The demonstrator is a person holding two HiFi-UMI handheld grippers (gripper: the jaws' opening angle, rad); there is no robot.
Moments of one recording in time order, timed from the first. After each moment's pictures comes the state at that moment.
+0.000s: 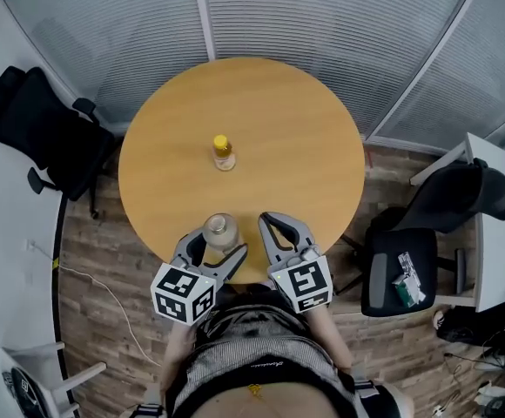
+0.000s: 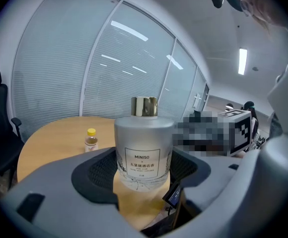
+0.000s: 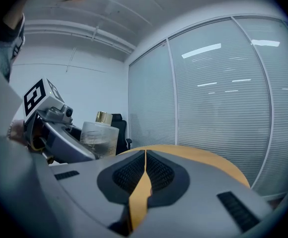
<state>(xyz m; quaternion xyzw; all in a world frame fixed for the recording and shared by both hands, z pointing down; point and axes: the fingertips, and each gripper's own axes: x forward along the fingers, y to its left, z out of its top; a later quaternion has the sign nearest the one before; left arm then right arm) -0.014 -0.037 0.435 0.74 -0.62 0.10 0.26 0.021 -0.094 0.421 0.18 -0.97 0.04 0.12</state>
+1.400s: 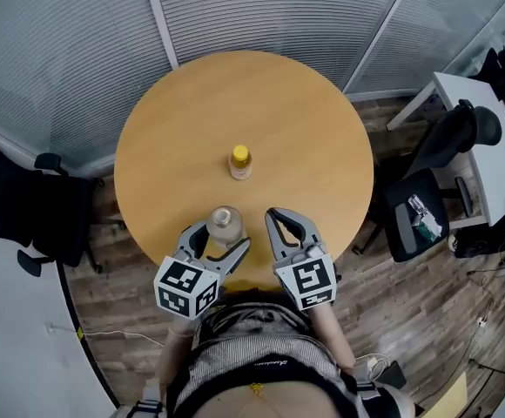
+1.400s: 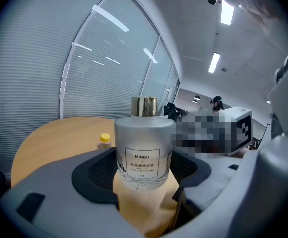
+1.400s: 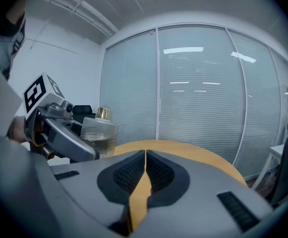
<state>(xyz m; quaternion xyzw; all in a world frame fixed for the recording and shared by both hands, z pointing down) -0.199 -0.049 0.454 0.85 -0.45 0.14 0.25 -0.140 -0.087 0.442 0.37 -0.91 0.06 0.16</state>
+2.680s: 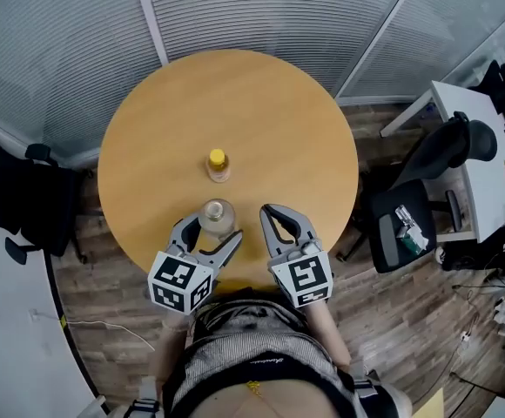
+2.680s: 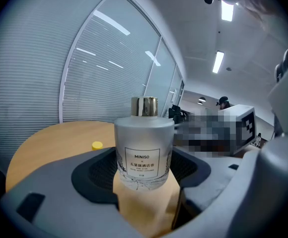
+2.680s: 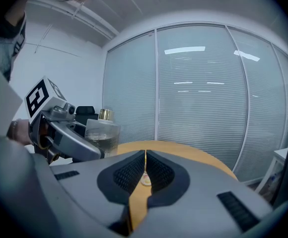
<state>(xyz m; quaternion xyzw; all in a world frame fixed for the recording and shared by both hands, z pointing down) -0.146 -0.089 0.450 0.83 -0.49 0.13 0.23 -0.082 -0.123 0.435 0.35 -0.92 0.06 0.16</state>
